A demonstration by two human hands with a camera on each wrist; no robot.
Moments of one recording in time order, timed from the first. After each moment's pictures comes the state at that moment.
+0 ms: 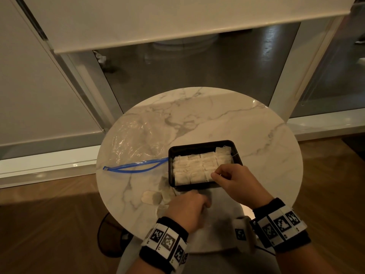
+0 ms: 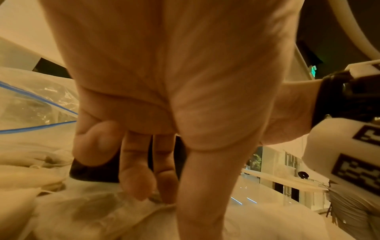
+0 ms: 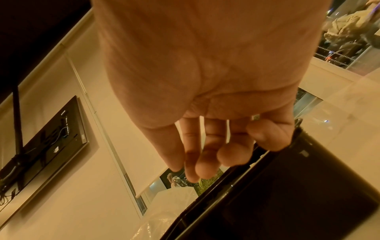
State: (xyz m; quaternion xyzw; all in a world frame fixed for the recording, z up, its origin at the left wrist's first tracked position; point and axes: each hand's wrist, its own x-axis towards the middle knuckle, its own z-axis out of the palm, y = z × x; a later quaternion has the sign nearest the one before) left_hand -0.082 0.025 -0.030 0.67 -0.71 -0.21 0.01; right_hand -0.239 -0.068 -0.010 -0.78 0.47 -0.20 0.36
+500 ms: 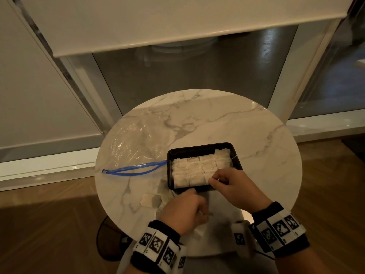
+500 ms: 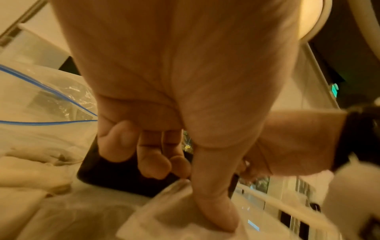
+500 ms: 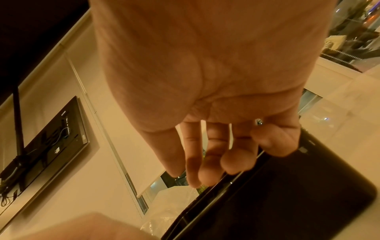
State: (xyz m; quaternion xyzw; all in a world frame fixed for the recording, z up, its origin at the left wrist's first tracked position) left_hand -0.074 0.027 -0.023 0.66 -0.70 -0.24 0.07; right_hand -0.240 -0.068 -0.015 -0.78 0.44 -0.20 0.38
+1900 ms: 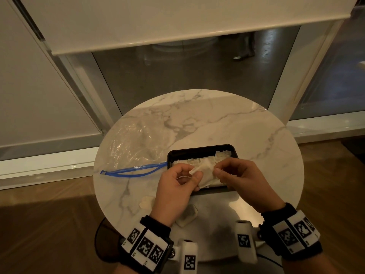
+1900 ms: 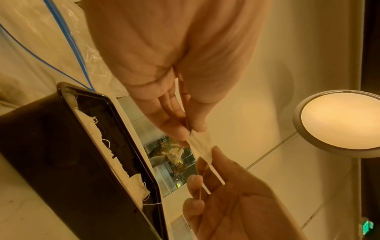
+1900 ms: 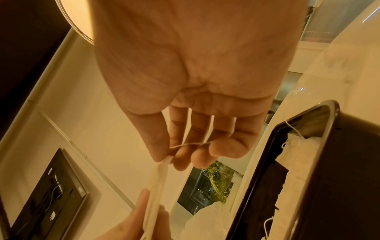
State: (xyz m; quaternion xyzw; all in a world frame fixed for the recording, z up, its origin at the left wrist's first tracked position) left_hand -0.068 0.010 0.010 0.61 -0.42 -0.38 0.56; right_hand -0.245 -0.069 0.016 -0.66 0.37 -0.35 0.56
